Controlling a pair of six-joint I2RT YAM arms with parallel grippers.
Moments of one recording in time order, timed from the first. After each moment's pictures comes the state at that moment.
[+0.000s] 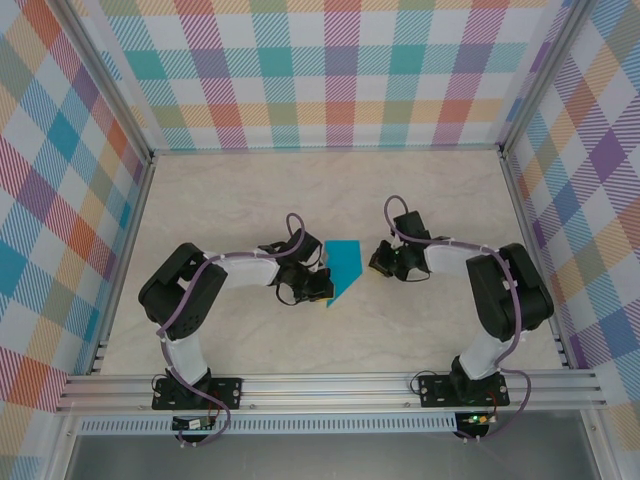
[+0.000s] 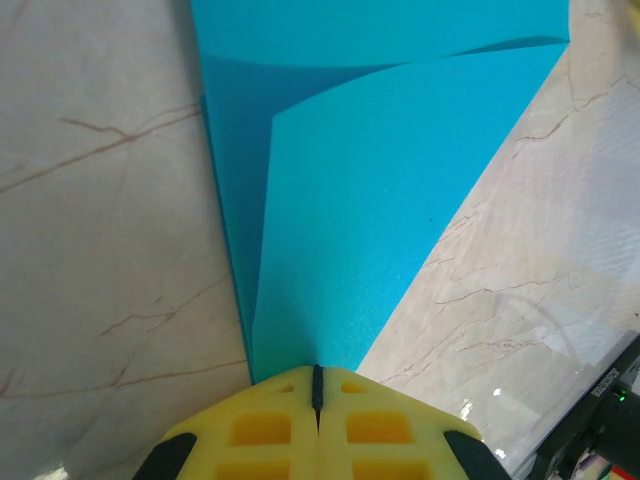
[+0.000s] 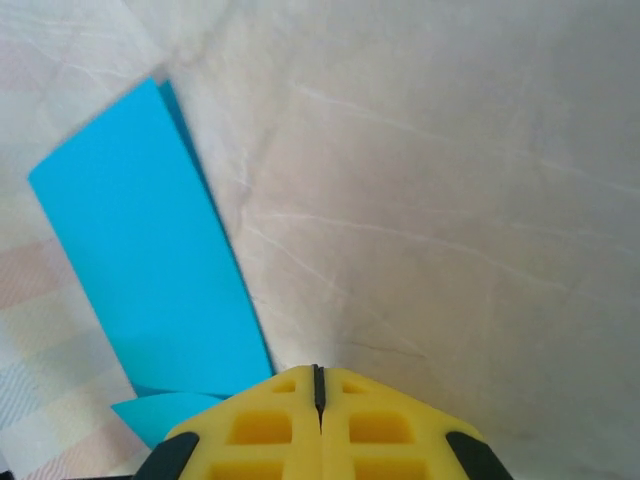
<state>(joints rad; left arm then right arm) -0.70 1.82 0.96 -0.28 0.48 -0.75 0.37 1.67 0.81 -0.19 -0.39 0.82</state>
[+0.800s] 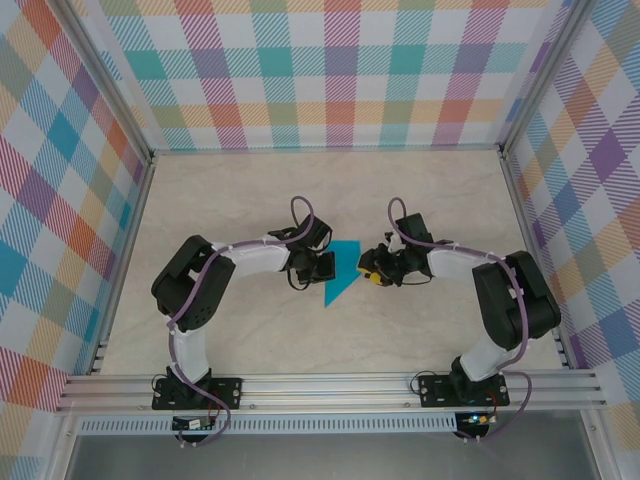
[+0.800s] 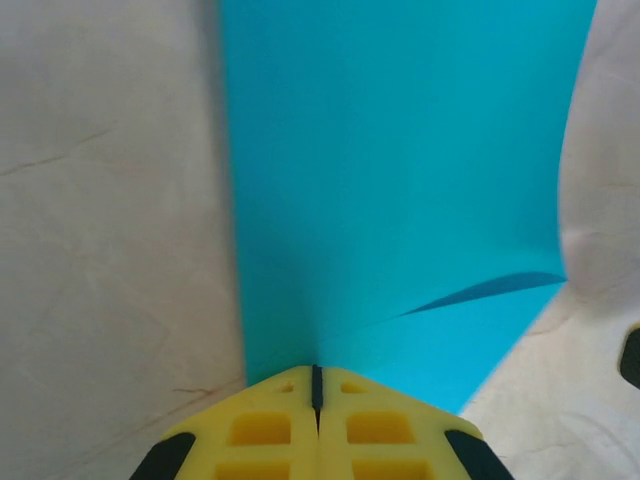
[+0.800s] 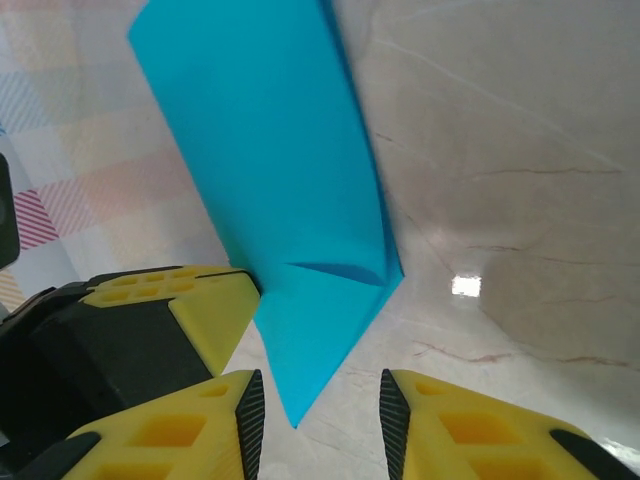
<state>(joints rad) -0.70 1.91 1.15 -0.37 0.25 -0.76 0.38 1.64 0.78 -0.18 -0.62 0.89</state>
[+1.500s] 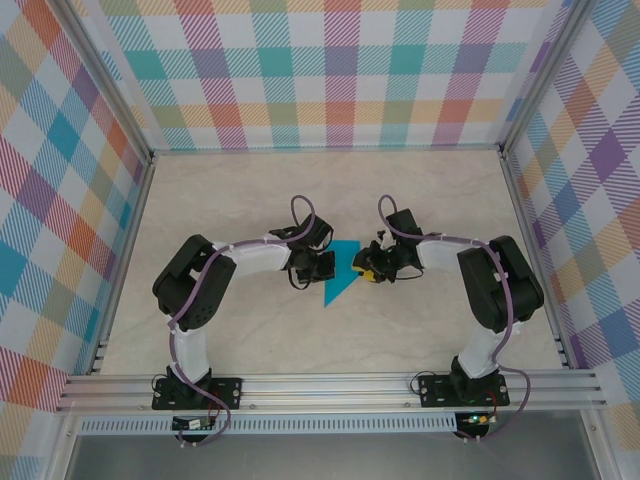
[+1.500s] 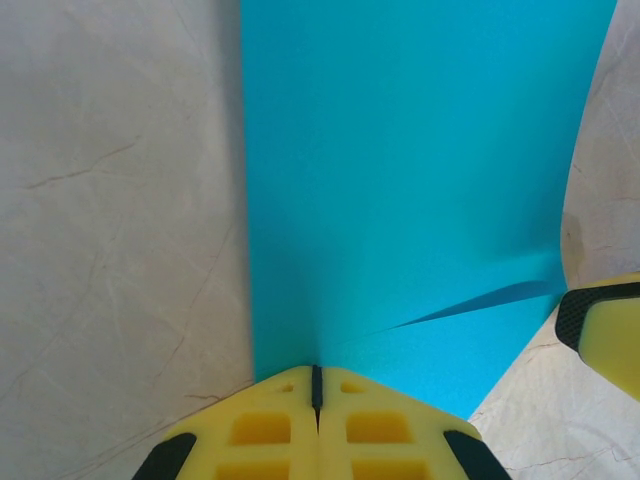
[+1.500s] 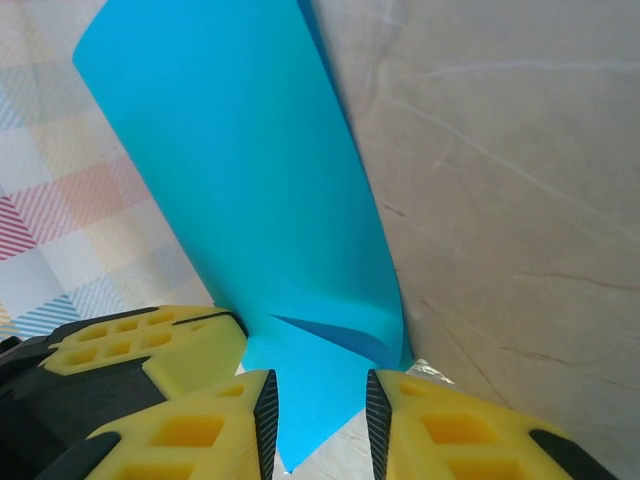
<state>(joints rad) -0.70 1.91 1.16 -0.39 0.22 -0.76 0.40 1.76 0.87 -0.20 -0.62 0.89</state>
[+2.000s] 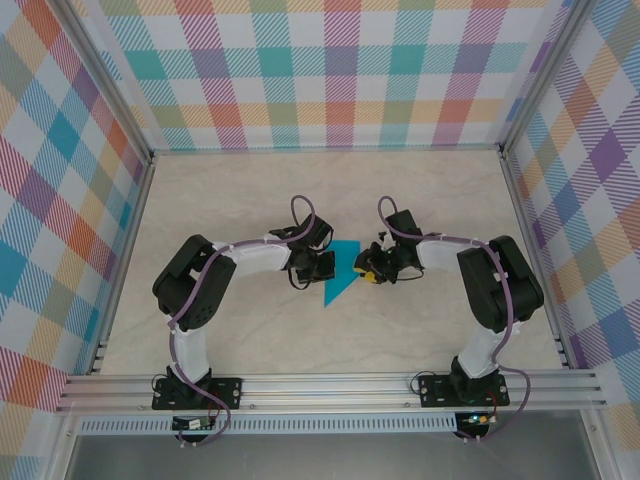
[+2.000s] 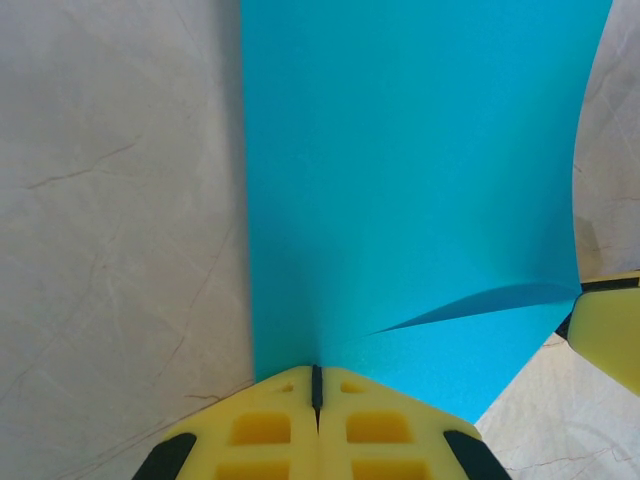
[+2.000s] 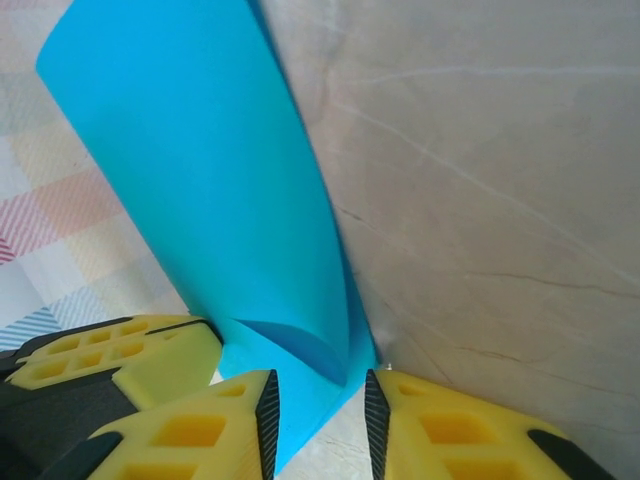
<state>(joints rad) -0.70 1.91 1.16 -0.39 0.22 -0.76 0.41 1.76 0.87 -0.22 -0.59 0.89</state>
